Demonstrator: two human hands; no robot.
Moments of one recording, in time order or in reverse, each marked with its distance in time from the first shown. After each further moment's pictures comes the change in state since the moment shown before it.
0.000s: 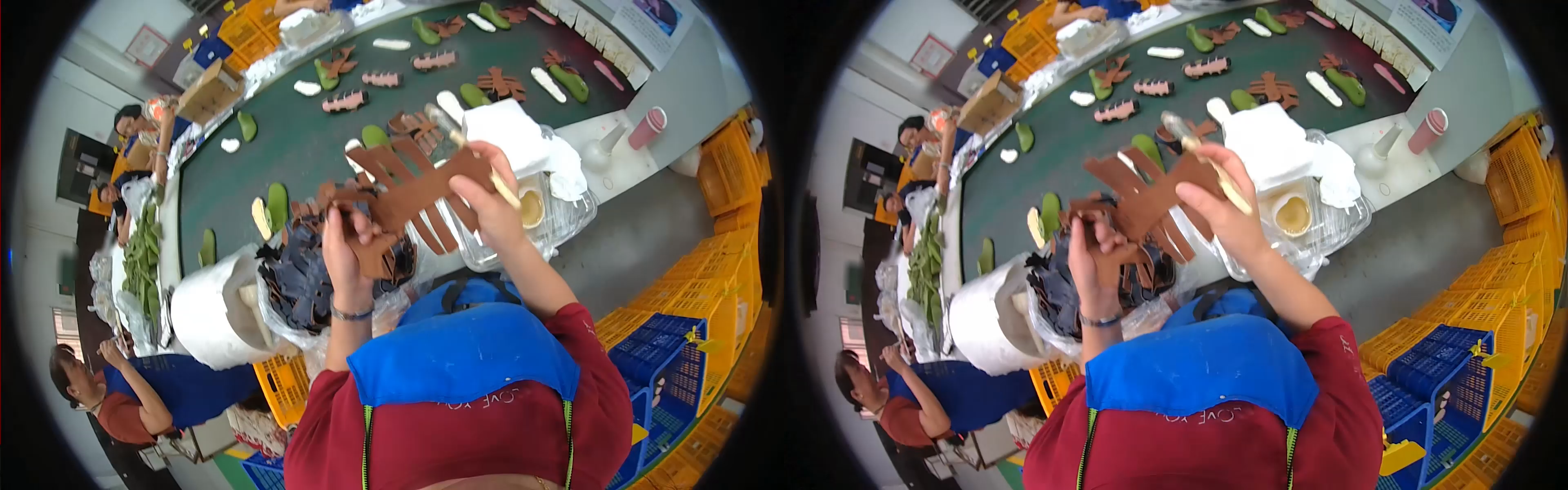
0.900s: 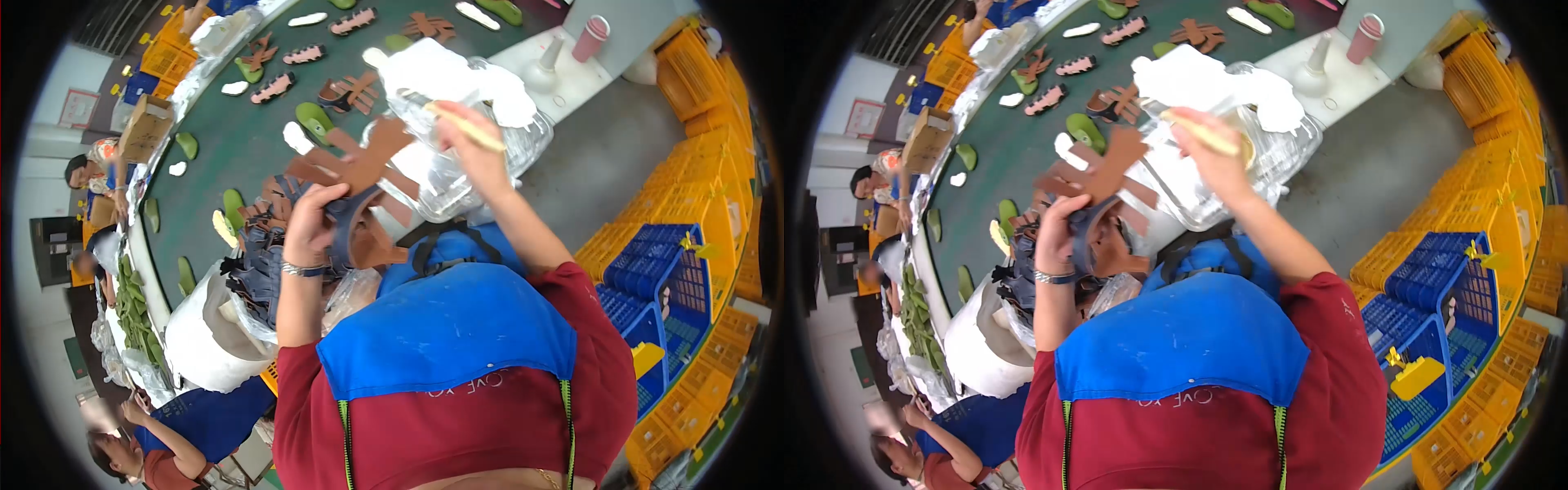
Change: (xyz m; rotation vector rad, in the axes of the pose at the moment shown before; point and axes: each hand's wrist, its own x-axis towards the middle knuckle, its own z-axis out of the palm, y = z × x) left_hand 0.034 -0.023 0.000 0.156 -0.313 -0.762; right_hand -0.028 0.010 -0.074 -0.334 0.317 -0.018
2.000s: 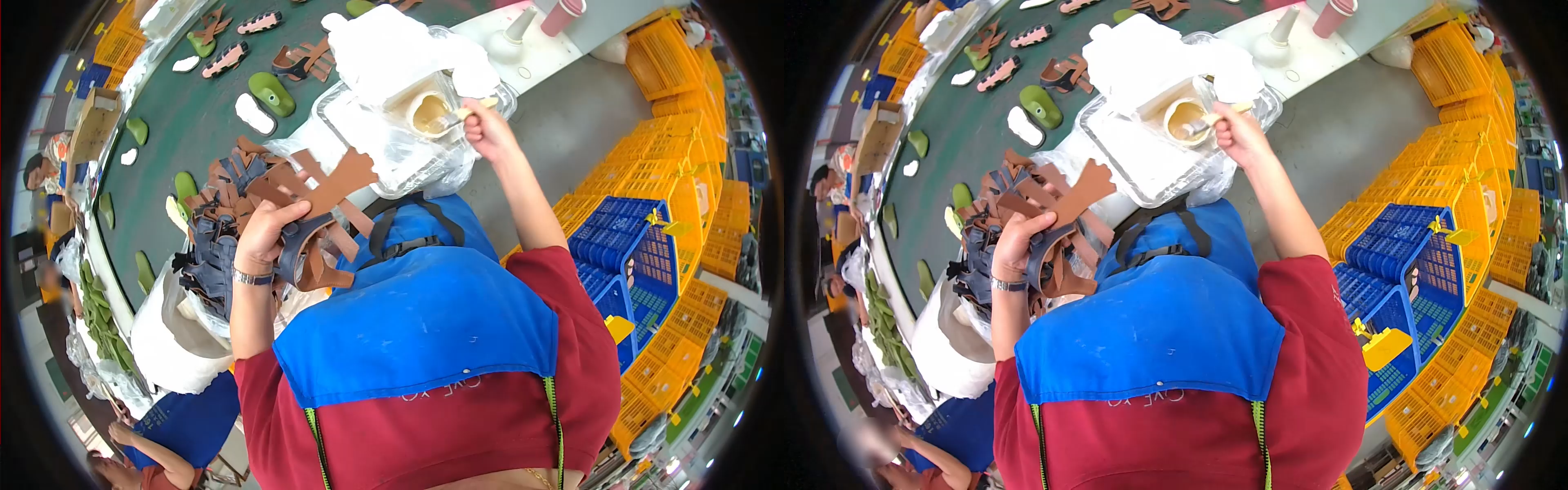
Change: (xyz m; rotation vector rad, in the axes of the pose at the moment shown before) left_hand -0.015 -0.024 -0.016 0.260 0.099 -0.157; right_hand 0.017 0.091 -0.134 0.415 0.097 0.742
